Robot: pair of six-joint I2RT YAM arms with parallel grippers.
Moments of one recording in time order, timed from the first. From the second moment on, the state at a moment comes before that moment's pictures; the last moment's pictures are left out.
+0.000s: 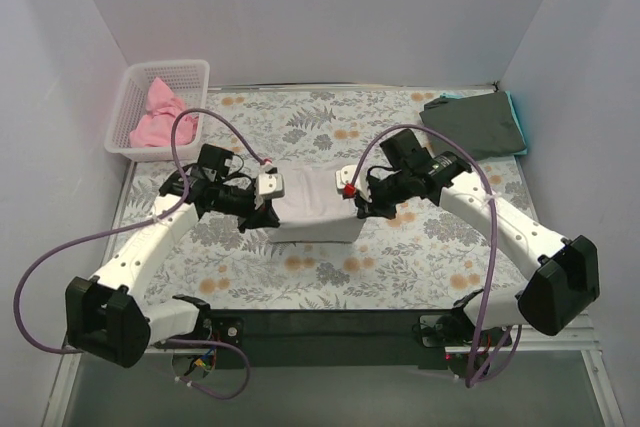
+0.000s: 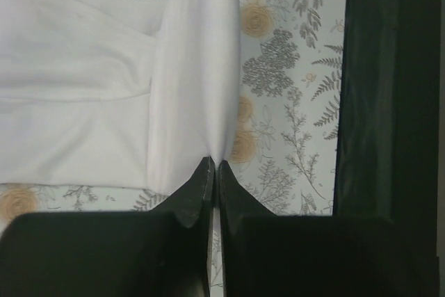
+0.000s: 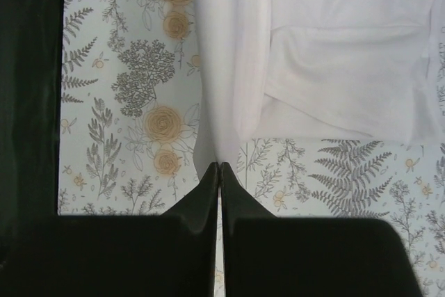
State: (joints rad) left arm -0.36 1.16 0.92 -0.82 0.87 0.85; right arm 0.66 1.34 1.16 -0.85 -0.63 -0.88
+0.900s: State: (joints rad) left arm -0.15 2.14 1.57 -0.56 0.79 0.72; right arm 0.42 2.27 1.95 -0.84 -0.63 -1.07
